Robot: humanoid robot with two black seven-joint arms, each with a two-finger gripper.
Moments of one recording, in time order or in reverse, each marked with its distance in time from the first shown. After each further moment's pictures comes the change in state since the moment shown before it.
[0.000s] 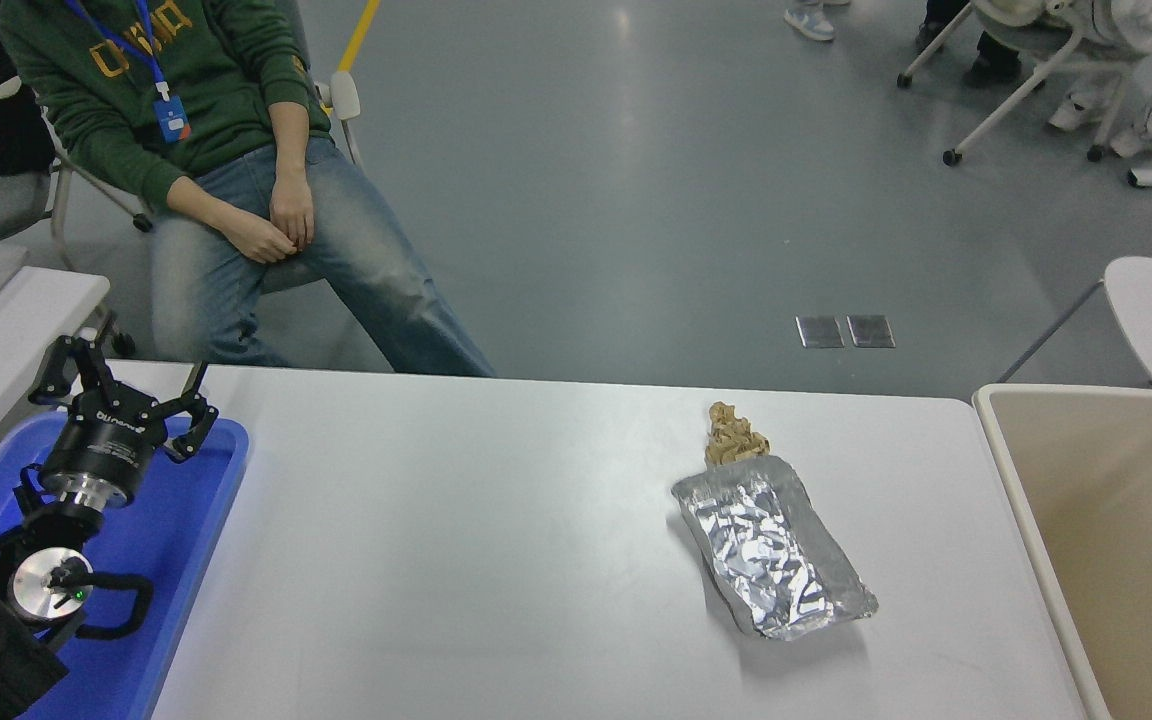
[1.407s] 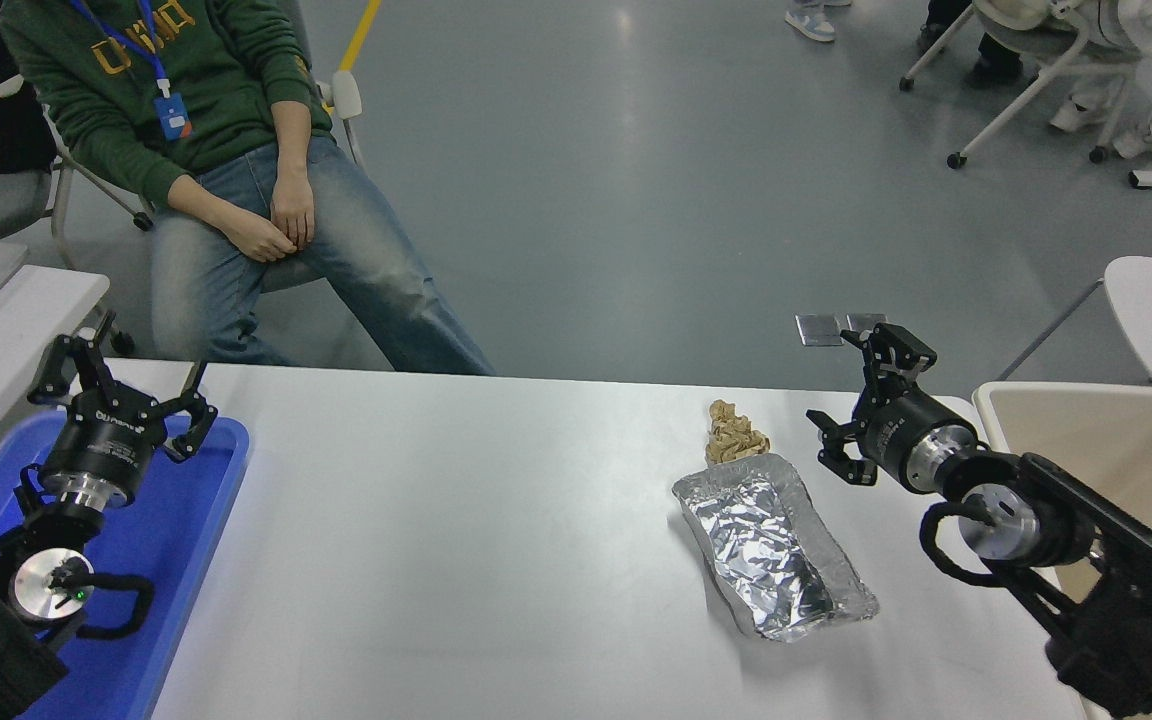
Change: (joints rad) left arm 0.000 0.000 -0.002 0.000 0.000 0.000 0.000; right arm -0.085 0.570 0.553 0.352 0.127 0.047 0.019
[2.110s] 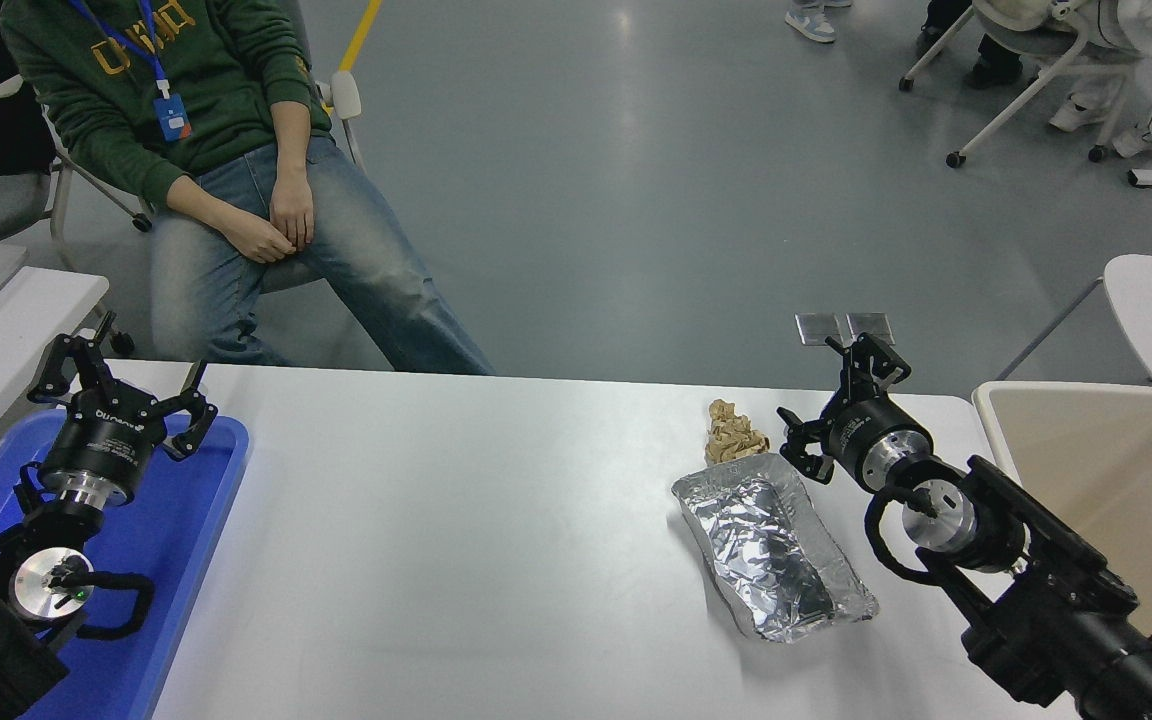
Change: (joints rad) left arm 0.000 0.000 0.000 0.000 0.000 0.000 0.000; right arm 0.025 0.128 0.085 -0.186 0.000 0.020 0.044
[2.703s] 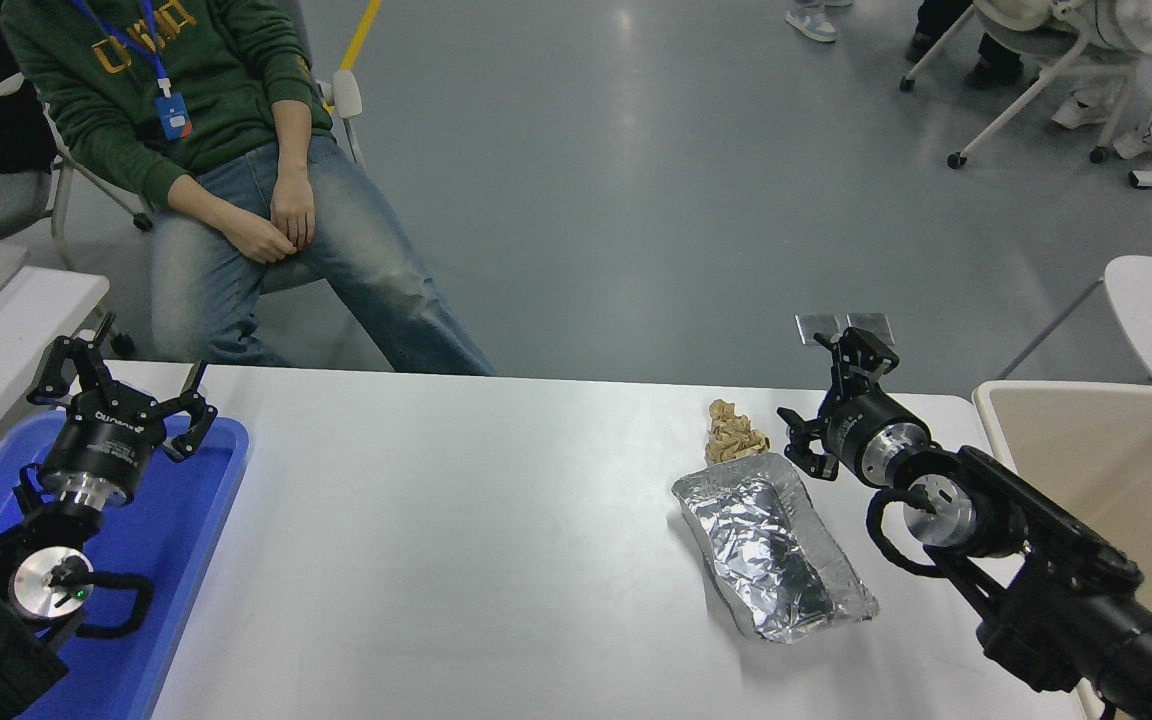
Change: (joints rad) left arm 0.000 0.000 0.000 0.000 0.000 0.000 0.000; right arm 0.110 -0.127 -0.277 0.007 -0.048 0.035 0.004
